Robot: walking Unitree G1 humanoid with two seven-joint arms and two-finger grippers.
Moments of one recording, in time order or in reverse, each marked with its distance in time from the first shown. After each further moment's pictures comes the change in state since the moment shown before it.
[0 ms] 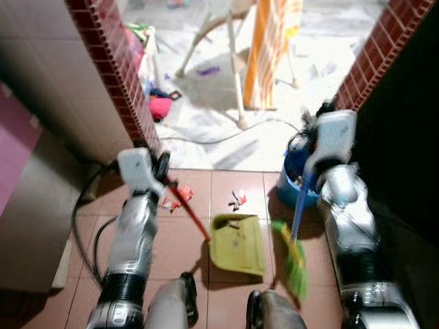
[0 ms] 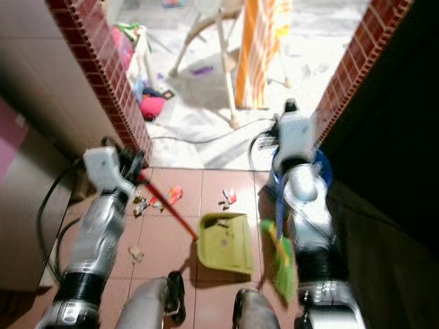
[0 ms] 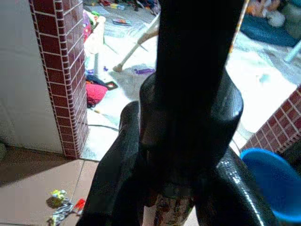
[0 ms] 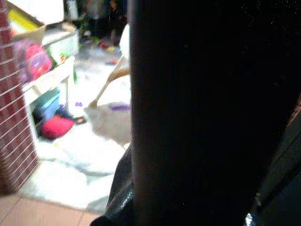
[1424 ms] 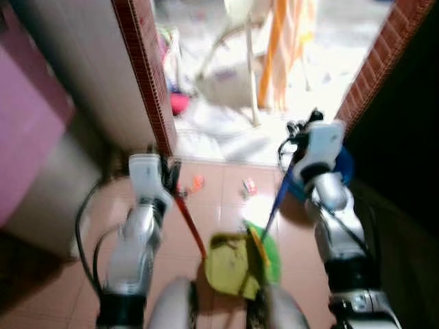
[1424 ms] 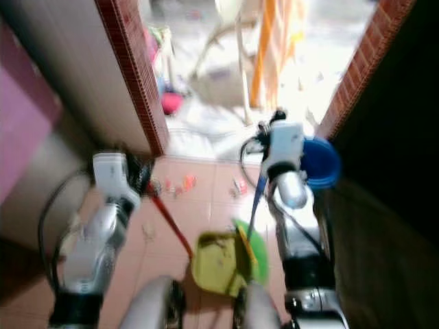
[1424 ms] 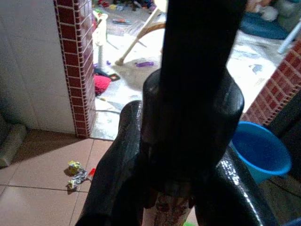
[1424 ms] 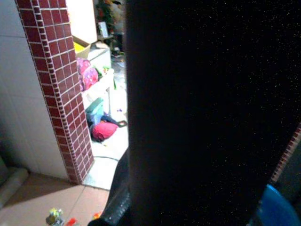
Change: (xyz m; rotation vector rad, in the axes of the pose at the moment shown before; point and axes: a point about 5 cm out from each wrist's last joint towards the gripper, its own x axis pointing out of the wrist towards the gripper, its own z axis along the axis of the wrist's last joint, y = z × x) left arm -0.014 -0.025 0.009 0.026 0.055 -0.070; right arm 0.000 0.015 0.004 0.163 0.008 0.022
